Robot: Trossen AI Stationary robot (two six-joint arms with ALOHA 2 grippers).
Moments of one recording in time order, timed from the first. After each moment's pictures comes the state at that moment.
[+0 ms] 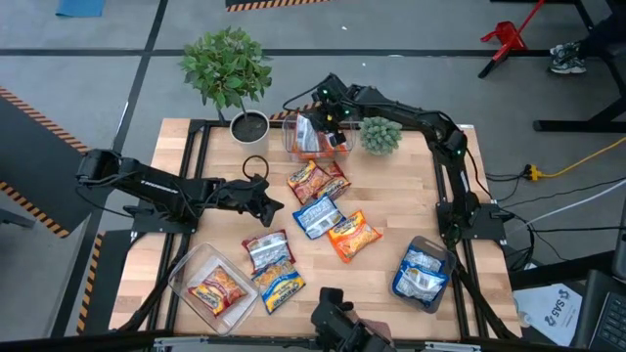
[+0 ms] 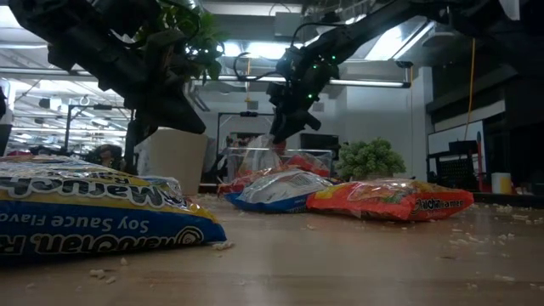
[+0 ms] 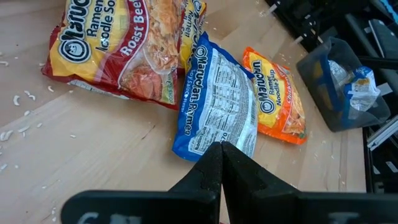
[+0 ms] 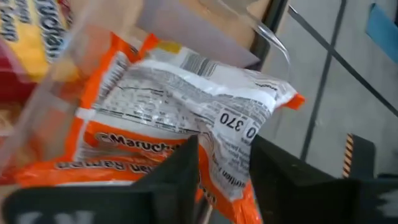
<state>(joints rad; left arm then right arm) -0.02 1.18 0.42 0.22 -0.16 -0.83 -0.60 2.13 1.87 -0.66 -0.19 -1.10</state>
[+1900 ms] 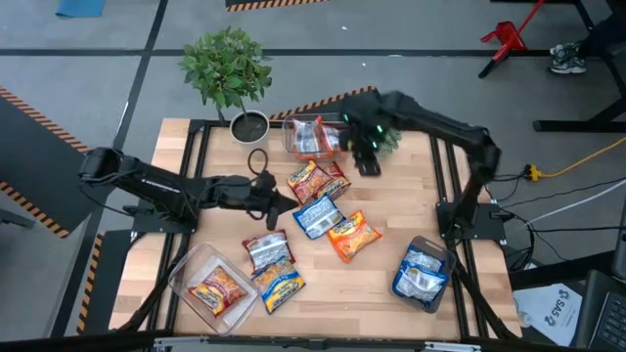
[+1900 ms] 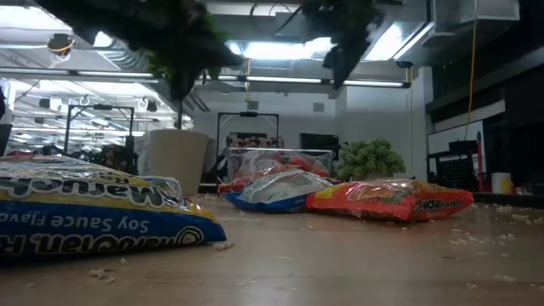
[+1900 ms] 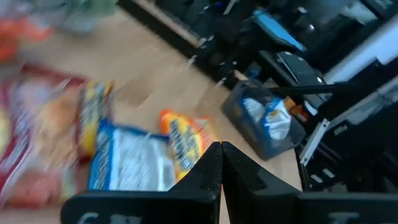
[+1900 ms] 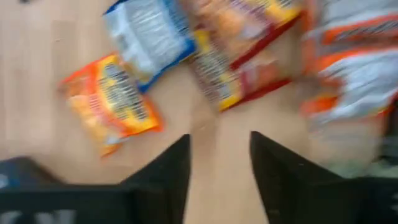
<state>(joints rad) -0.08 1.21 0.56 0.40 -0.15 -0.65 -0.39 1.80 1.86 -1.41 -0.22 -0.45</state>
